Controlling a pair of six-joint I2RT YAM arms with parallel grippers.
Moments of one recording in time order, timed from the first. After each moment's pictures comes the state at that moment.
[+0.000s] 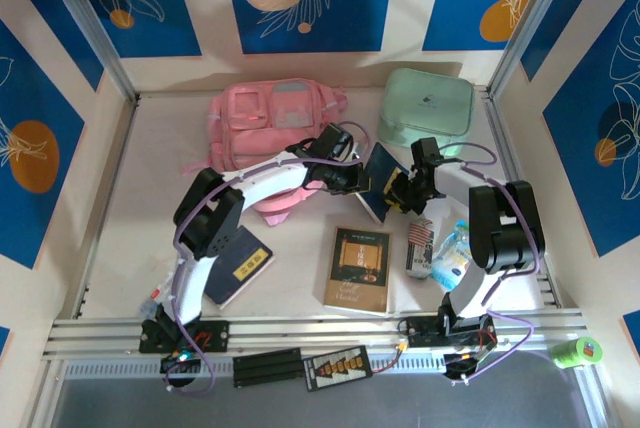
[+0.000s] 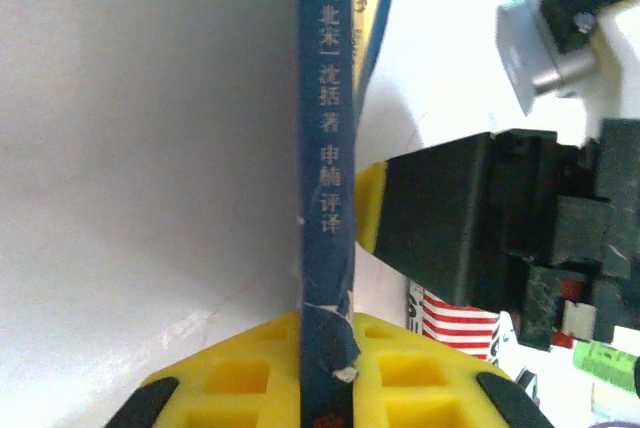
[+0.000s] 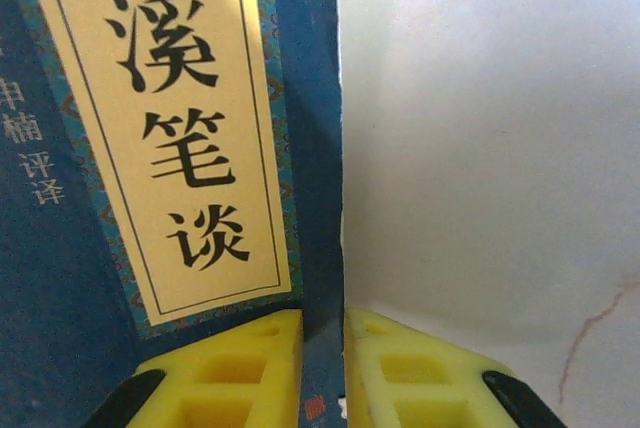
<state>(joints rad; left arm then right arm) -0.77 2.12 1.65 -0.42 0.43 -0.72 0.13 1.70 0.96 -0.54 -0.35 0.77</state>
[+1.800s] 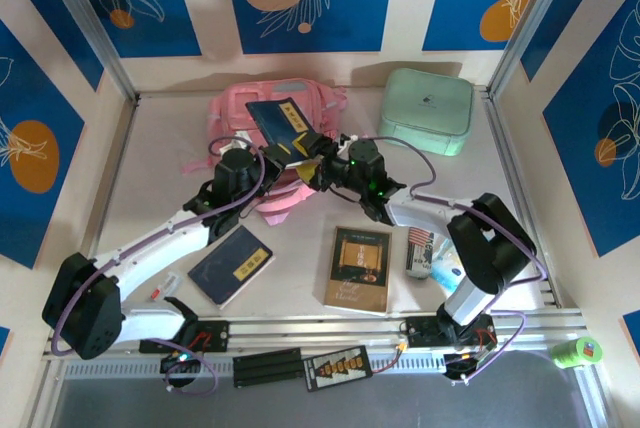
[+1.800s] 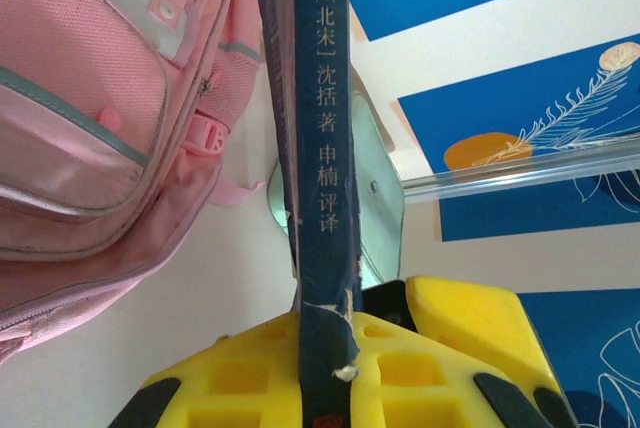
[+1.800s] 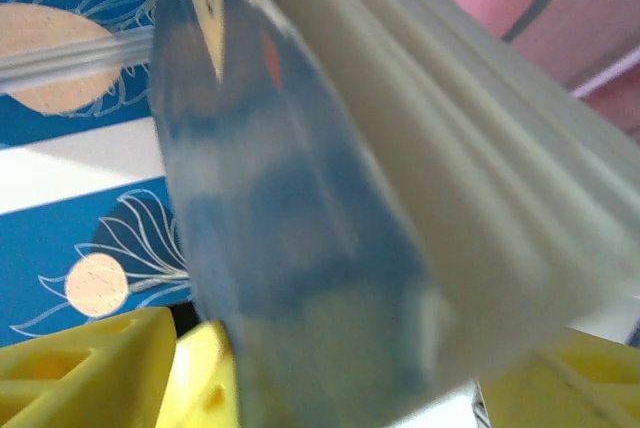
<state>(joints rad) -0.63 1.26 0.80 0.19 -0.13 -1.25 0.66 1.64 0.89 0.61 -0.31 1.70</state>
